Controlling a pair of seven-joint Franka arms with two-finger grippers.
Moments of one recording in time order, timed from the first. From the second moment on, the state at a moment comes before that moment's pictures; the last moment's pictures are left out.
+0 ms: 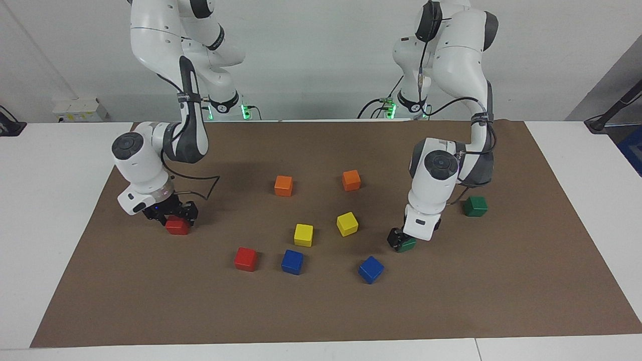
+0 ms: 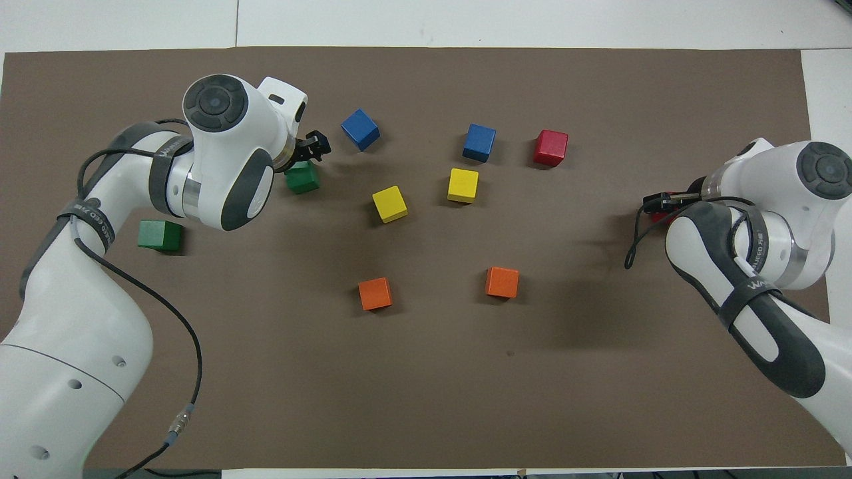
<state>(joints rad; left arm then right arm) -0.20 0.54 -0.16 -1.63 0.16 2.26 -0.68 0.10 0.29 -0.20 -2.05 0.07 2.40 -0.11</state>
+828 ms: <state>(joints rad) -0.11 0.39 -0.15 -1.66 0.09 1.96 -0.56 0.26 0.26 -0.18 -1.68 -0.02 1.99 0.18</state>
